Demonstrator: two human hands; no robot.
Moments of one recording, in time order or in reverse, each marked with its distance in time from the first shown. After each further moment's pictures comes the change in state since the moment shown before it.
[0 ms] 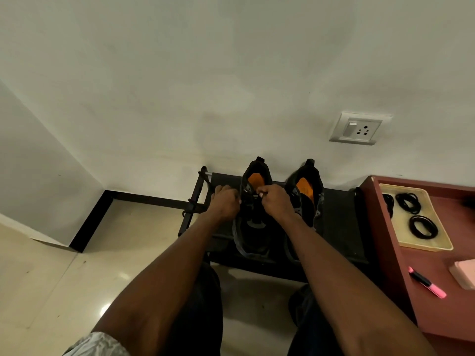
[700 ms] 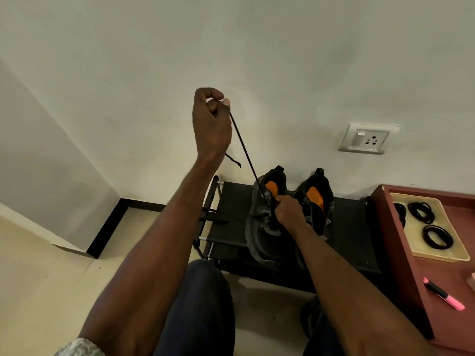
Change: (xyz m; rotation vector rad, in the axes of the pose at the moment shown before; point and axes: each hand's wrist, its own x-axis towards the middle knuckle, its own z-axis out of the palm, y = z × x) left_hand -0.038 0.075 -0.190 -1.016 0.925 0.335; right_hand 0.002 0.011 0.007 -0.069 -0.005 0.050
